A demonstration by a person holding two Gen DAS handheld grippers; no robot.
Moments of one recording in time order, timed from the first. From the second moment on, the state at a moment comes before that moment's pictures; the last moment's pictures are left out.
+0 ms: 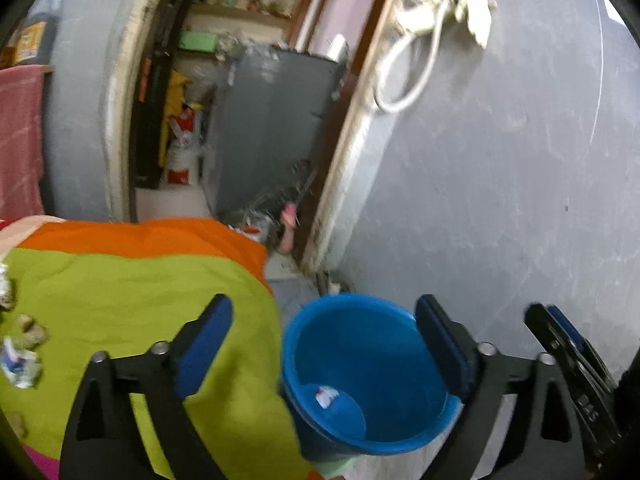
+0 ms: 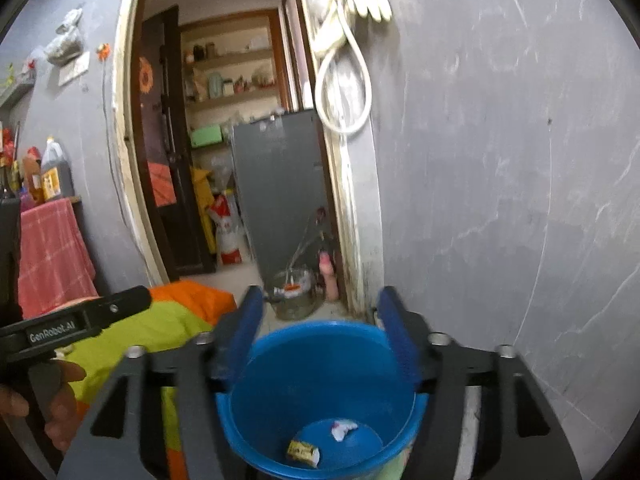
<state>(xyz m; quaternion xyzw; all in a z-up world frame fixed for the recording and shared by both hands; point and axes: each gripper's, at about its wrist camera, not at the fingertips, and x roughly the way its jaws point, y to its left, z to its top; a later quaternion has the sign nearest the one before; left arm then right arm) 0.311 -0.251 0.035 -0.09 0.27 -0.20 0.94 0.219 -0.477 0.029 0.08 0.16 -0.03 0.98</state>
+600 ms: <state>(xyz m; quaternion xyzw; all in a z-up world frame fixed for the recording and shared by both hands) 0.225 -0.140 0.067 -0.05 0.17 -0.12 0.98 0.185 -0.385 0.069 0.06 0.11 0.03 0.99</state>
